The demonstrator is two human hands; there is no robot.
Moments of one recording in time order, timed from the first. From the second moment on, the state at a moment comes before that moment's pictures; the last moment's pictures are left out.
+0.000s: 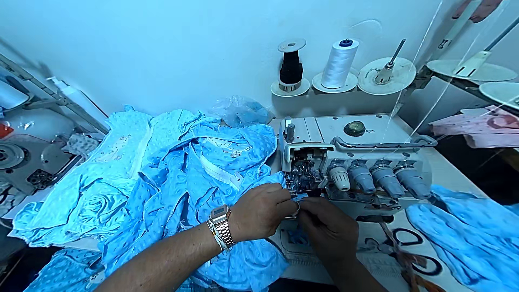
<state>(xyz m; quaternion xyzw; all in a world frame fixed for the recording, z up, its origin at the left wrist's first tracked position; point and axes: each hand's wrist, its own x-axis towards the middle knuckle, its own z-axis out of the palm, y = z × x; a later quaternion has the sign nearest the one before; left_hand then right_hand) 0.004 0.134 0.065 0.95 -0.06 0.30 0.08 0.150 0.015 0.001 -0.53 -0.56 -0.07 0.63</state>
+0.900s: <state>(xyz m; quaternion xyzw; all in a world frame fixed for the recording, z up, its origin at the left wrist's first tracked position) 0.010 0.109 0.084 0.97 -0.06 0.20 -0.10 0.181 0.008 0.015 -0.51 -0.68 -0.10 0.52</state>
